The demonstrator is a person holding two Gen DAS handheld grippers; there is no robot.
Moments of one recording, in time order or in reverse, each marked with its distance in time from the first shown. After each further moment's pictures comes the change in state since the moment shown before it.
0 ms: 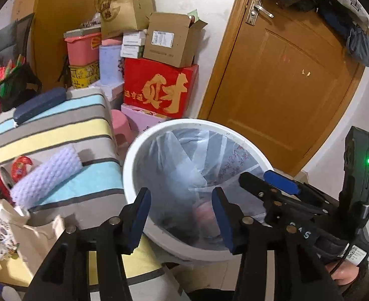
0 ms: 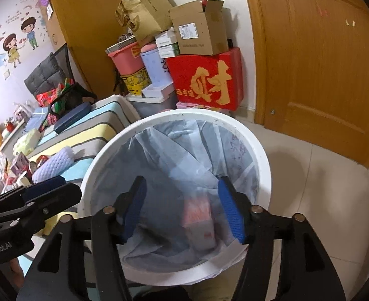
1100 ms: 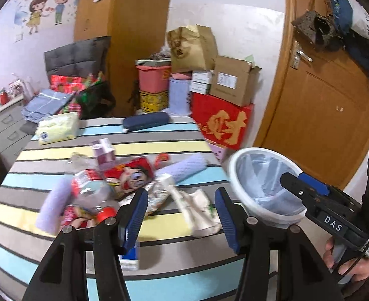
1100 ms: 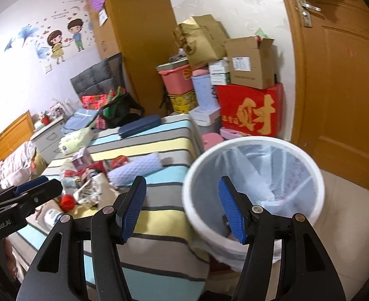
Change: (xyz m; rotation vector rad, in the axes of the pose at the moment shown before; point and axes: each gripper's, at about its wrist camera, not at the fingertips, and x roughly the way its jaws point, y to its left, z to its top) left arm -0.168 0.093 -0.056 -0.118 -0.202 0.279; right arm -0.037 0.103 -0.012 -0.138 -0.142 0.146
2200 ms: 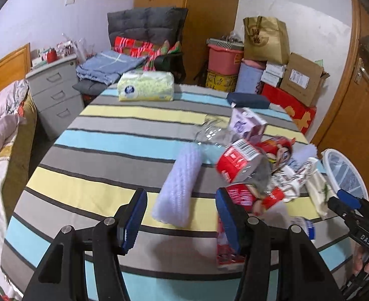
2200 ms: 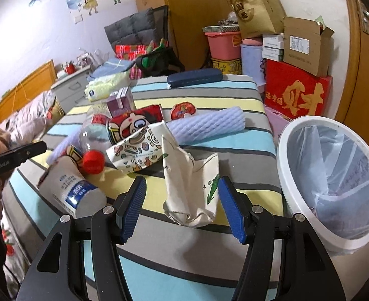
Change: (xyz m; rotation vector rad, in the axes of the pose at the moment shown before) left arm 0.023 0.190 -0.034 -0.171 0.115 0.214; right arm 0.052 0.082 -0.034 -0.181 0.197 0.103
